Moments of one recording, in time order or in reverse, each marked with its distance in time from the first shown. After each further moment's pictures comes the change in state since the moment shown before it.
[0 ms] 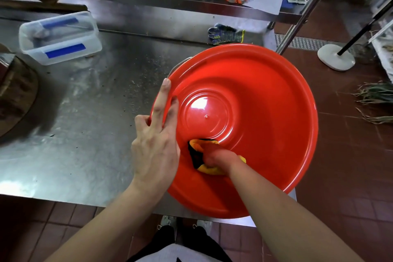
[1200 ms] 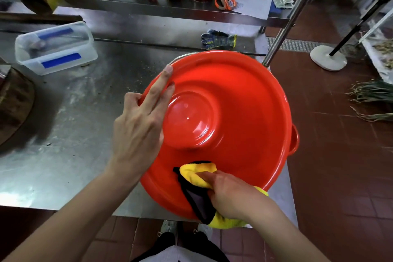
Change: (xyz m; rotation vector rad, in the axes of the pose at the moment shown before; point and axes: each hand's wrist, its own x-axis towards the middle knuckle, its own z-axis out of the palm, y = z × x) left_hand 0.040 -0.018 -0.021 0.074 -0.027 0.262; right_hand -0.159 -0.012 0.005 -0.027 0.055 -0.081
